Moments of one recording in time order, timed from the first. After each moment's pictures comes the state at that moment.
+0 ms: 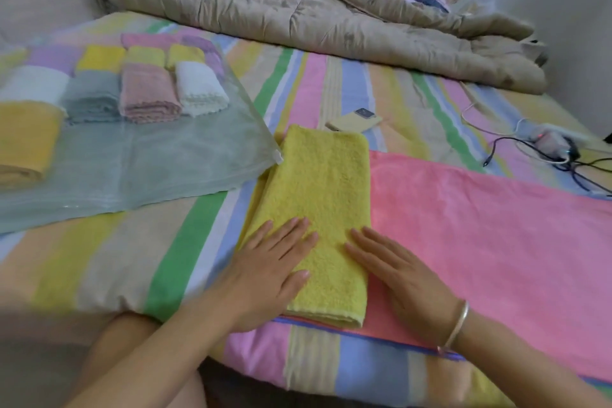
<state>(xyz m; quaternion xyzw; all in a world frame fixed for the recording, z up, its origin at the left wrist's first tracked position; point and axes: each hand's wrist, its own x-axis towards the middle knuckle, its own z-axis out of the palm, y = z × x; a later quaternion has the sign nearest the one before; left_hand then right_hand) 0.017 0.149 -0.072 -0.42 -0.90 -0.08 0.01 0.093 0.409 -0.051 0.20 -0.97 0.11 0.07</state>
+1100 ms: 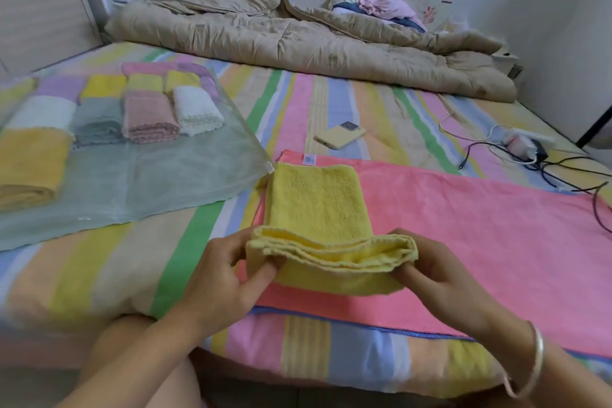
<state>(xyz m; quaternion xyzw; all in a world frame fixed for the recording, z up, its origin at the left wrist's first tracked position) 0.063 0.128 -0.001 -0.34 -0.74 -0.58 0.06 0.141 0.396 0.026 0.11 -0.86 0.50 0.06</state>
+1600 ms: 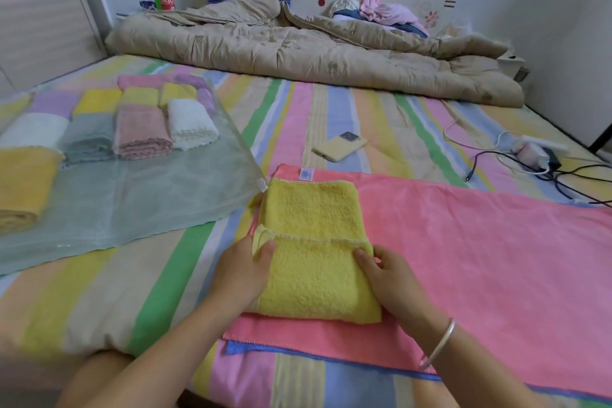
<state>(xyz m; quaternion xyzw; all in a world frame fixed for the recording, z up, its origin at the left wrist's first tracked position) -0.006 0.177 -0.048 -0.04 -0.92 -0.38 -0.03 0.068 0.391 -0.040 -0.21 -0.83 0.52 0.04</state>
